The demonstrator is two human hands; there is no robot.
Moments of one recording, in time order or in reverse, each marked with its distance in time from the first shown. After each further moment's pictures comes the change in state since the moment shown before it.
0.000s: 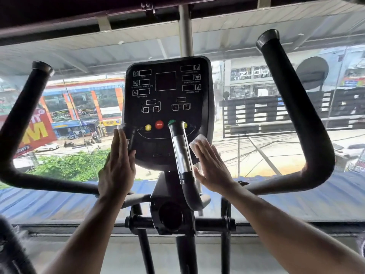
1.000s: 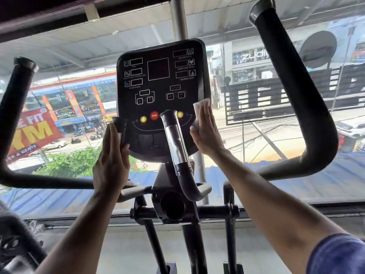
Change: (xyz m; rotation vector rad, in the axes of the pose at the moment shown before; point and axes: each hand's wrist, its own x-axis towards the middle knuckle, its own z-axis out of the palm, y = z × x) left_hand 0.001 -0.002 -0.002 -0.019 -0.042 -0.008; right_hand 0.071 0.017 -0.001 0.238 0.075 0.314
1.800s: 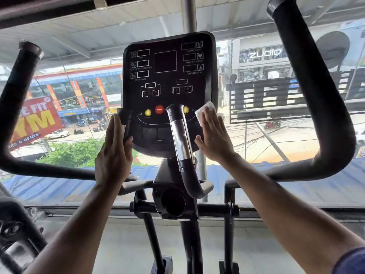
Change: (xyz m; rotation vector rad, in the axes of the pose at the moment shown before) left_hand 0.000 0.001 0.001 -0.022 0.019 -0.027; right_hand -0.025 0.000 -0.010 -0.250 -0.124 -0.123
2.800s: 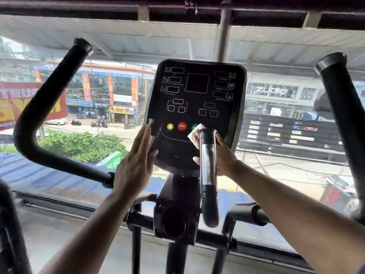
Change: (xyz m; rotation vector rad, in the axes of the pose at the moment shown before) left_hand -0.001 -0.012 0.004 -0.209 -0.008 0.035; right_hand 0.064 -0.010 0.011 -0.506 -0.369 -0.360
